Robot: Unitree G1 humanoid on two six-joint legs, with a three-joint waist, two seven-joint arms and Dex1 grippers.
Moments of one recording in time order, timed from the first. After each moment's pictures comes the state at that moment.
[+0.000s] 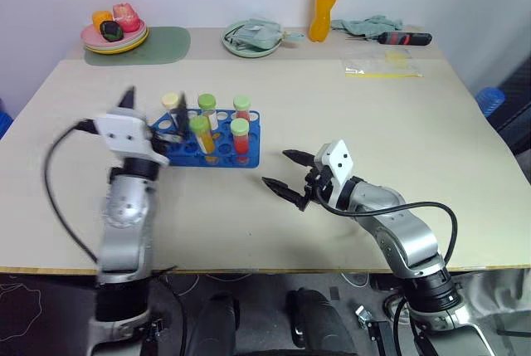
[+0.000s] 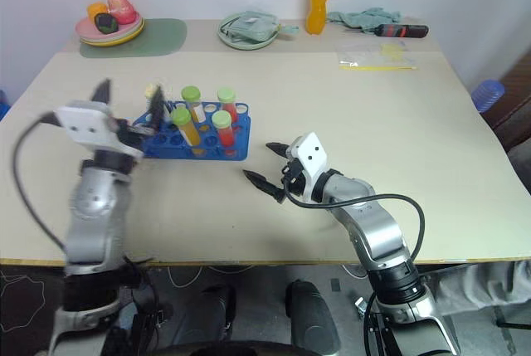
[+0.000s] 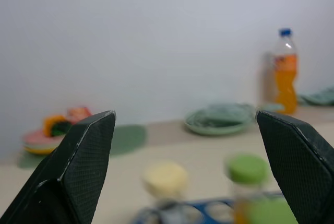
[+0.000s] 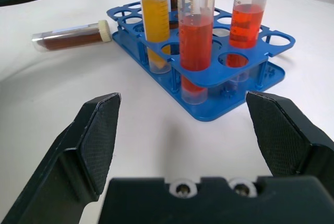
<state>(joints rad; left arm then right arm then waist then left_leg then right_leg) -0.27 0.36 0.29 -0.41 -0.32 0.24 -0.13 -0.32 -0.36 0.19 -0.27 0.30 0.47 0.65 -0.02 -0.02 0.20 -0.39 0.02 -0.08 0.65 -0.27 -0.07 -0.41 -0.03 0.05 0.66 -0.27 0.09</state>
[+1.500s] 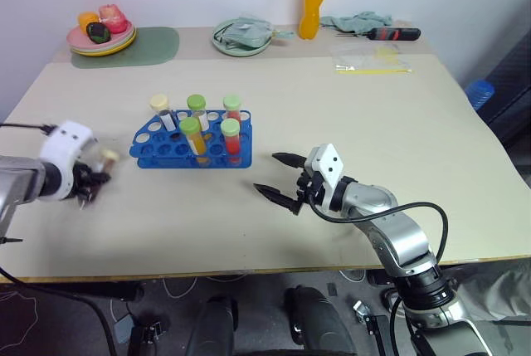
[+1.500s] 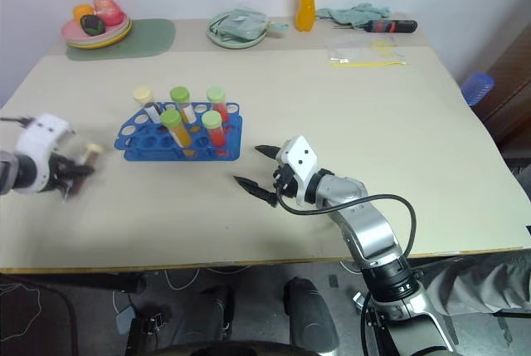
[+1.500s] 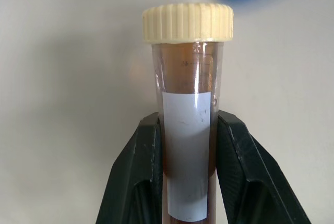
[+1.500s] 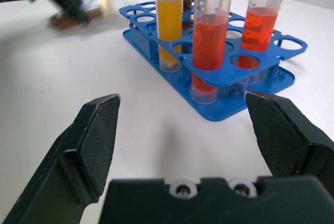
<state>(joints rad) -0.31 1.03 0.30 -0.07 -0.40 0.93 -0.60 -0.33 -0.35 0.23 -0.24 0.26 0.41 0.70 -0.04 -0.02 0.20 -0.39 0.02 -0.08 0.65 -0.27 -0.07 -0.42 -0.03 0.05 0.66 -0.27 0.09</state>
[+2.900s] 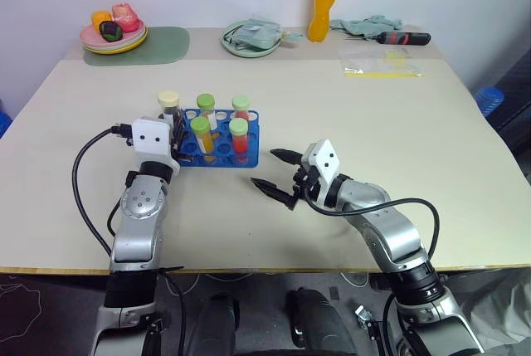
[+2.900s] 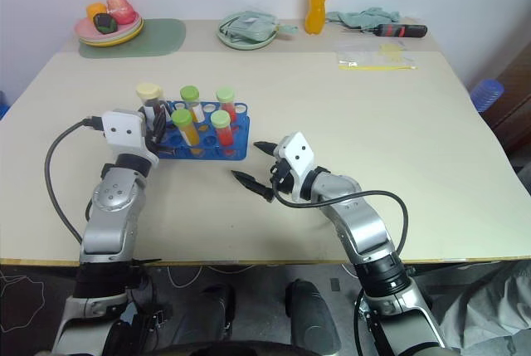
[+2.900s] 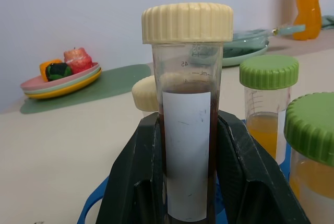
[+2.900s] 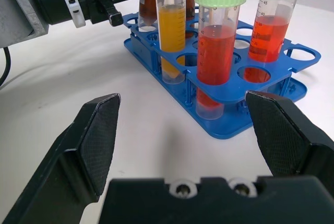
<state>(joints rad) -0.28 0.24 0.13 -0.10 -0.02 0.12 -0.07 -0.36 -0.31 0.23 -0.19 0.26 0.40 0.67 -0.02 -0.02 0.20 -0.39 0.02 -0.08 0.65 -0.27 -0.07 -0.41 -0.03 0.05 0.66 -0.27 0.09</state>
